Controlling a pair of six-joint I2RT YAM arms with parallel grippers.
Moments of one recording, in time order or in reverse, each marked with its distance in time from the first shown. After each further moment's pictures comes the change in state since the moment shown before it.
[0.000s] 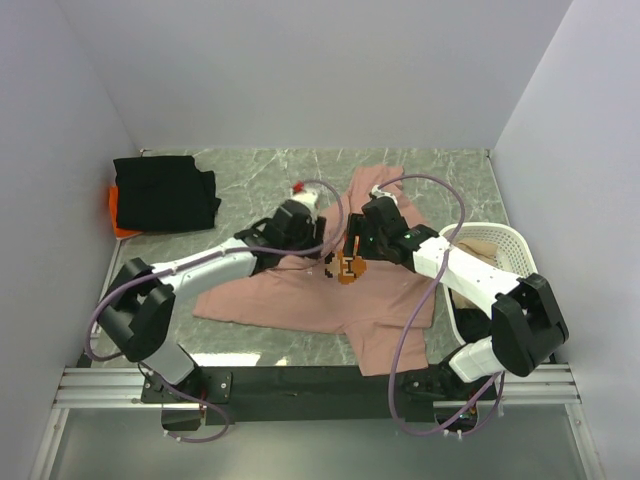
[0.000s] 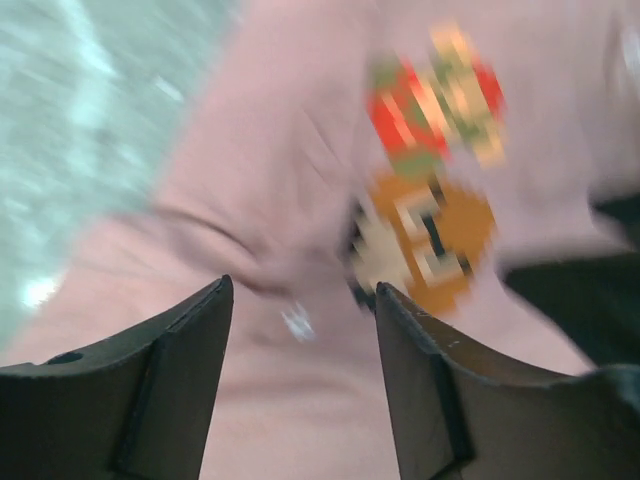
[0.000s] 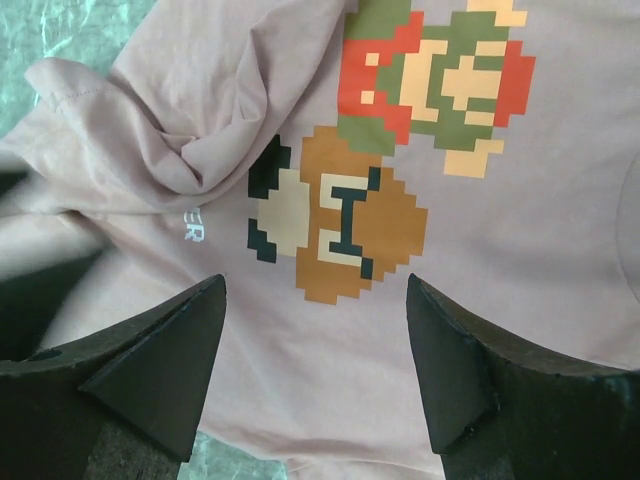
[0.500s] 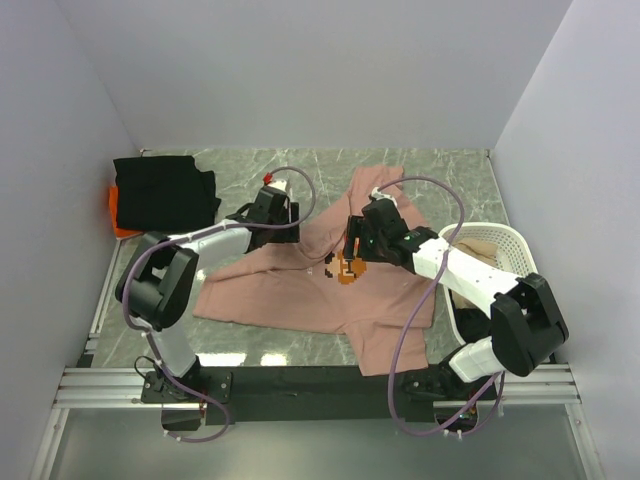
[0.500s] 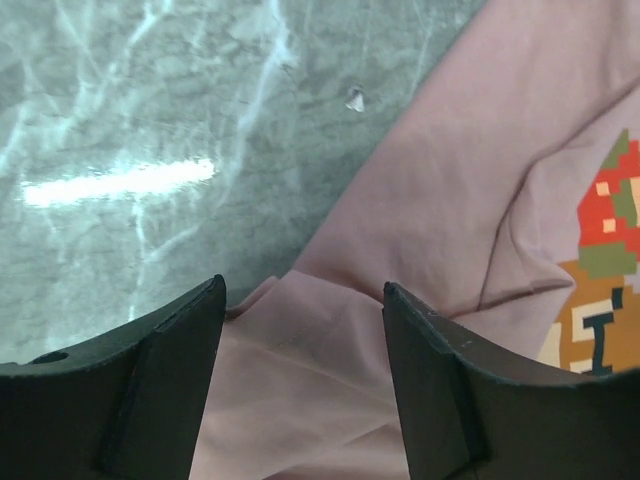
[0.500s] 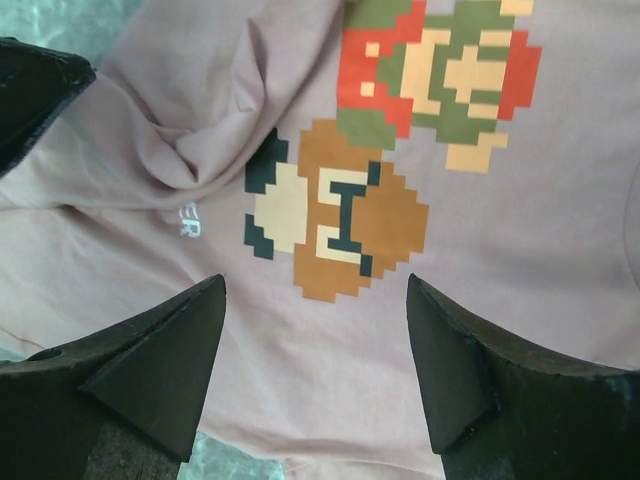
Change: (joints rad) left arm 0.253 0.186 0.048 0.050 0.030 -0.055; right arm -0.001 0.000 -0.015 0.016 -0.010 0.000
